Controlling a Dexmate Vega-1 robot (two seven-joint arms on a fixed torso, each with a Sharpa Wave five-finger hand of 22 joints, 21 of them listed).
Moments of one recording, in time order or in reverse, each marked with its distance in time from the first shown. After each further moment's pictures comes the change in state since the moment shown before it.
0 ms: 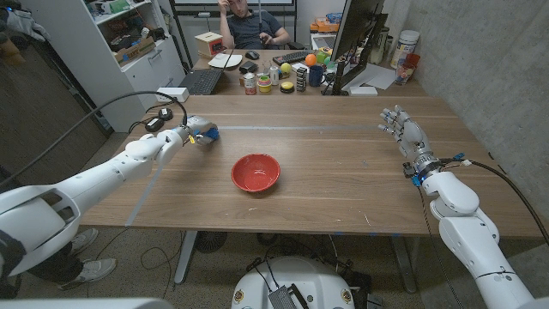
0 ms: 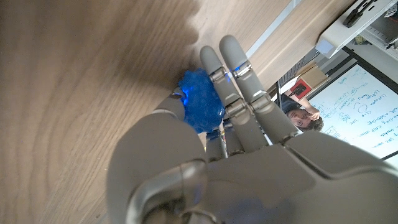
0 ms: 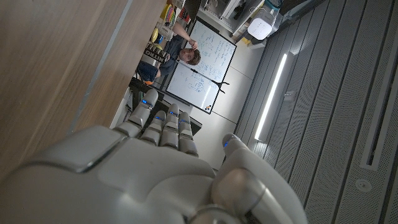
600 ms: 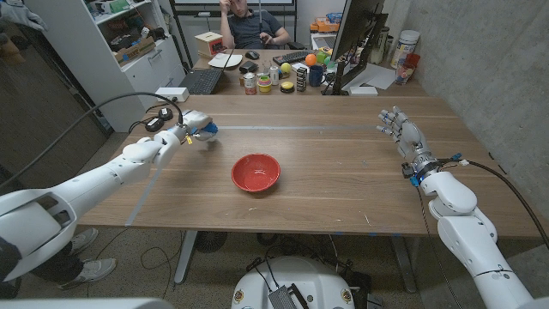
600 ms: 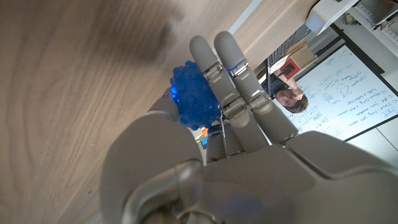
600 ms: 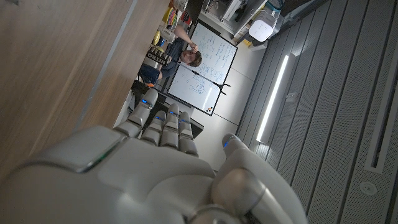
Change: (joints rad) left arm 0.030 0.020 -0.028 -0.037 -0.035 -0.001 0.158; left_hand -0.035 -0.035 0.000 0.000 0.001 0.089 0.058 0.065 0.010 0.098 -0.019 0.043 0.037 0.098 0.002 0.016 0.027 0.062 -0.030 0.005 -0.003; right arm 0.007 -0.002 -0.008 0.015 0.000 0.000 0.003; right_hand 0.000 0.000 0.004 0.004 0.000 0.000 0.000 0.000 0.000 0.000 0.000 0.000 0.000 0.000 0.000 -0.004 0.000 0.005 0.005 -0.008 0.000
